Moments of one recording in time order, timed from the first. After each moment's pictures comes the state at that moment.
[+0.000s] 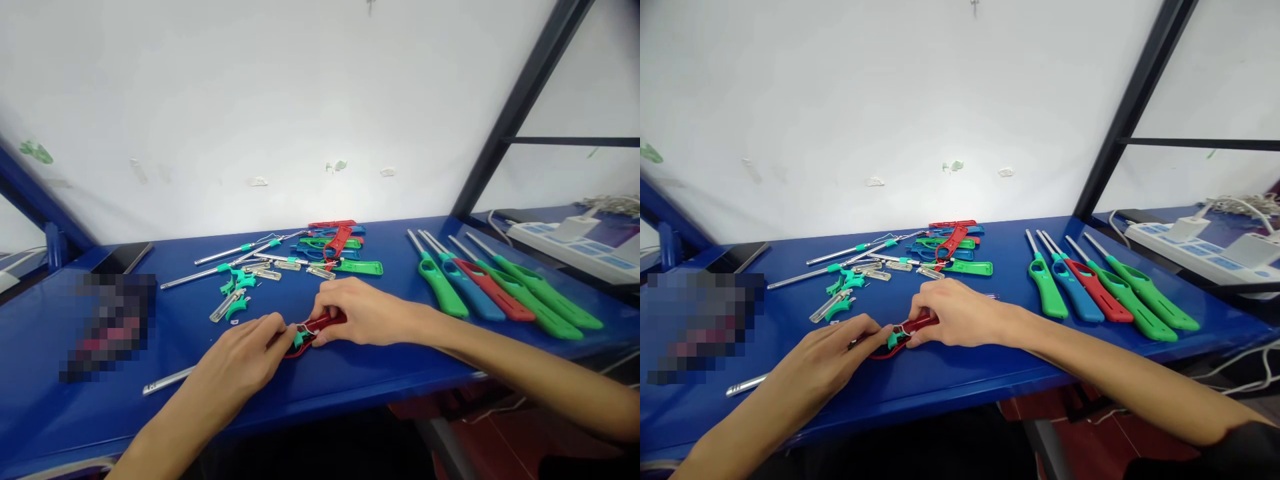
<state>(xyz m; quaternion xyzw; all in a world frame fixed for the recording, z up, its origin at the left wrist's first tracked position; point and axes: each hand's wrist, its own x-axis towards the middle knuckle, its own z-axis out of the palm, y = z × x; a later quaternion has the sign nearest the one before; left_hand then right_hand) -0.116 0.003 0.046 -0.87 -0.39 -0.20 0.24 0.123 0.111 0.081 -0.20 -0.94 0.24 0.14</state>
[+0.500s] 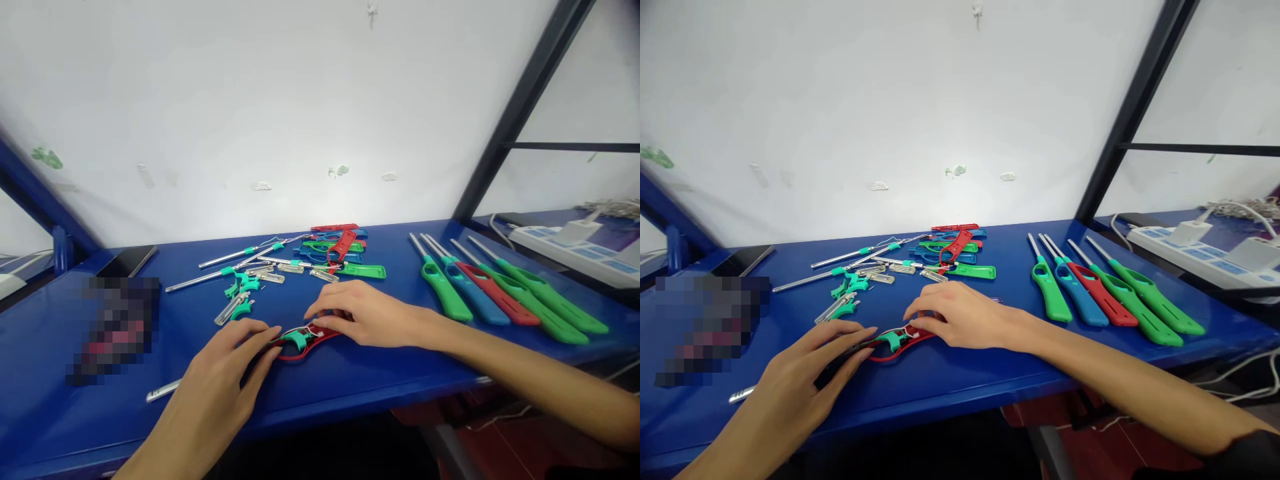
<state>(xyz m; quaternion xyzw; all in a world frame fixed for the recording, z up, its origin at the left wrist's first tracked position) -0.128 -0.022 0.038 -0.77 -0.55 -0.31 0.06 0.126 0.109 0.076 -0.14 -0.95 0.20 0.19</state>
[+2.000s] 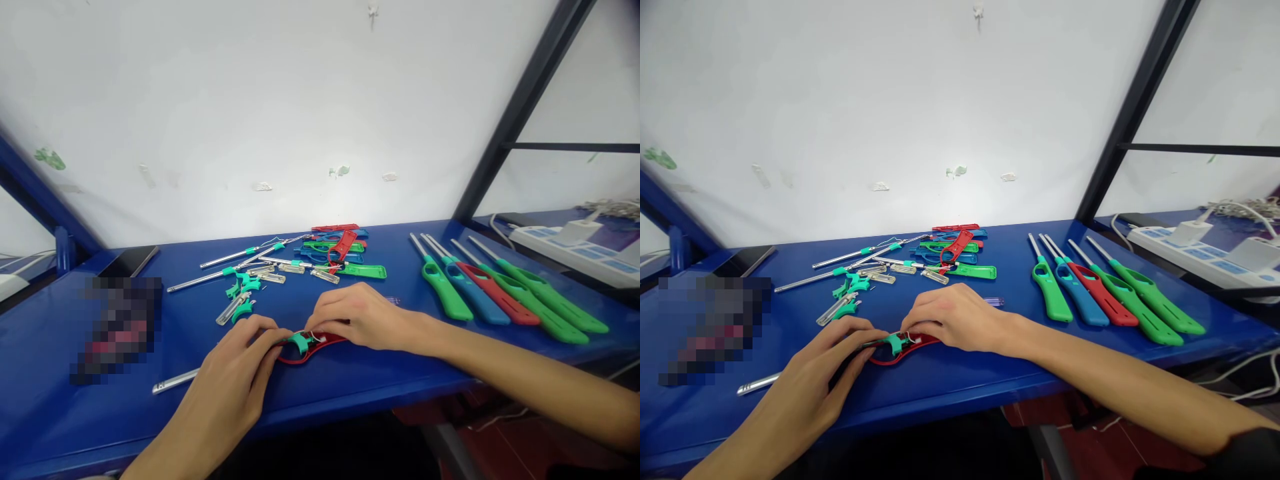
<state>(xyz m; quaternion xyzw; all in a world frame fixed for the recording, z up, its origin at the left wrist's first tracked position) -0.124 -0.020 0.040 -0.79 -0.54 -0.28 0.00 0.120 0.108 0.065 -0.09 -0.95 0.19 0.24</state>
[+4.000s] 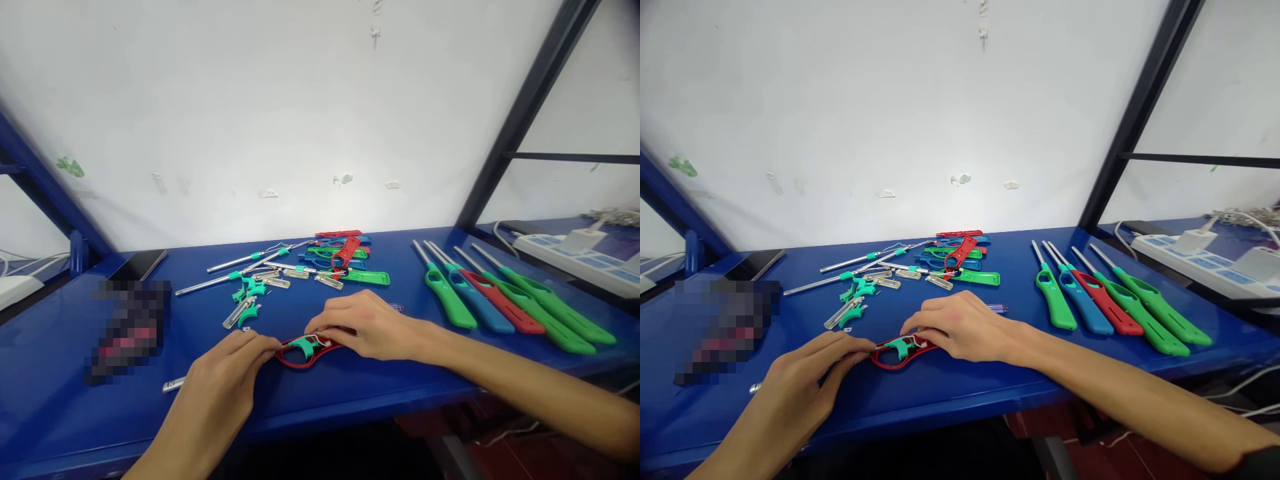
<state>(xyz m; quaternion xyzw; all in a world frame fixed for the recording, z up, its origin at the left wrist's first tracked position) -0.139 -0.024 0.035 -0.77 -0.55 -0.33 0.03 0.123 0.104 0.065 -0.10 -0.96 0.15 0.24</state>
